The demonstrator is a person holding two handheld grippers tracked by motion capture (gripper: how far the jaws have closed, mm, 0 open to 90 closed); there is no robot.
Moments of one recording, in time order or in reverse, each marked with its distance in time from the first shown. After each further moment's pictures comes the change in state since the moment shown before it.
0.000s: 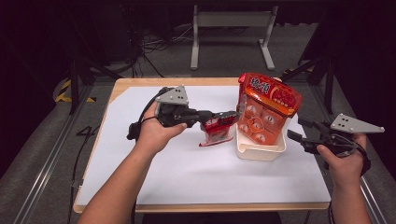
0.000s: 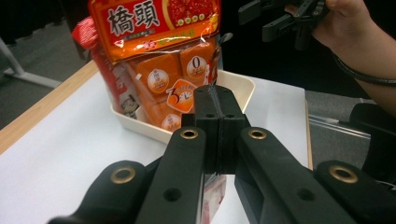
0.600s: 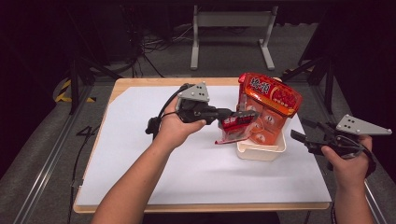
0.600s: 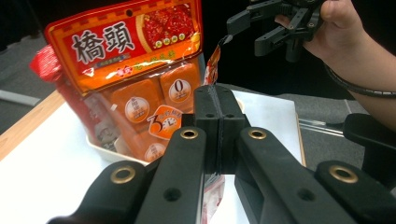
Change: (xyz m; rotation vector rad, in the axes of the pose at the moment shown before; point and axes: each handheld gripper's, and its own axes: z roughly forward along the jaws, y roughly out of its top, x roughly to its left) left arm -0.001 0.019 0.040 -0.023 -0.073 0.038; right arm 0.000 0.001 -0.010 -0.021 -0.007 -0.004
